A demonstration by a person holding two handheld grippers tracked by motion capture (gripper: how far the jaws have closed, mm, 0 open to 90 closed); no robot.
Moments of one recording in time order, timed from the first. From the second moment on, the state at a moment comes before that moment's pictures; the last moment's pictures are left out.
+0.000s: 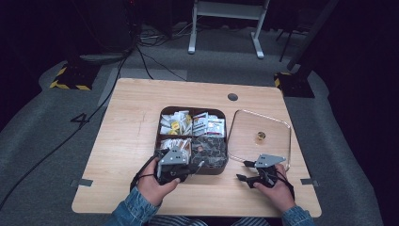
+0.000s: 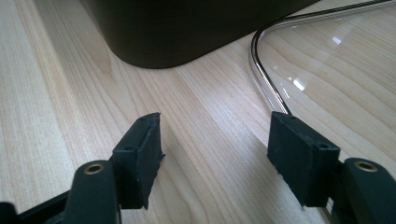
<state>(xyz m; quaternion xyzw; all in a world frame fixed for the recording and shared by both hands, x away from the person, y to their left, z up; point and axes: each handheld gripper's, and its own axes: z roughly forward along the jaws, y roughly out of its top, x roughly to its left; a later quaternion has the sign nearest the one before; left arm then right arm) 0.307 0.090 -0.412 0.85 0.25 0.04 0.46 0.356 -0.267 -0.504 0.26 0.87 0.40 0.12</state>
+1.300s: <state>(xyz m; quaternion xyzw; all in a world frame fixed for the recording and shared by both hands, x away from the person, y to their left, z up) 0.312 0.048 -0.471 0.89 0.22 0.00 0.40 0.356 -0.267 -0.504 0.26 0.87 0.40 0.12</state>
